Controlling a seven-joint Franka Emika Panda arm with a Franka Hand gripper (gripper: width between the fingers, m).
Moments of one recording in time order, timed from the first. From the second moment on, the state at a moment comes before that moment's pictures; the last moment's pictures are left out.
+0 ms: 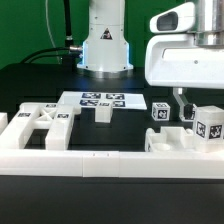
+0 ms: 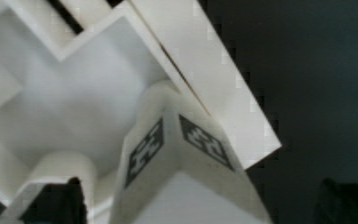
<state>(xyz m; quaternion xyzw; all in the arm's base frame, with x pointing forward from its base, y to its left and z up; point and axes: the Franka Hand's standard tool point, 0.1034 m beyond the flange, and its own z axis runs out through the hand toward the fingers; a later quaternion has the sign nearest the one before) 0.650 0.123 0.075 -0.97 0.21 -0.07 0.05</state>
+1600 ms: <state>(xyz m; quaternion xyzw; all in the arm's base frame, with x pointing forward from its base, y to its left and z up) 0.649 0.107 0.073 -0.98 0.18 -0.07 0.02</state>
